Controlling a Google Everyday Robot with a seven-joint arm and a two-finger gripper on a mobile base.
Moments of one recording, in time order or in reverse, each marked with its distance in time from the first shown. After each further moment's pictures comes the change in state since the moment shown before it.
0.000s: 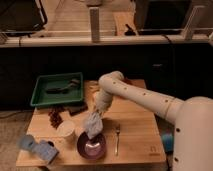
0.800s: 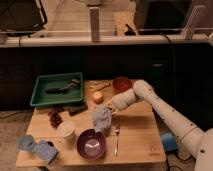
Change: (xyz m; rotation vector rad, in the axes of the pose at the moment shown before) arm 0.043 0.006 -0.023 0.362 -0.301 0.010
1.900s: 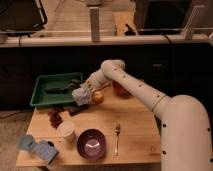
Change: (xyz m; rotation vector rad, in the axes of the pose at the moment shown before) arm 0.003 -0.181 0.051 0.030 0.312 -0.072
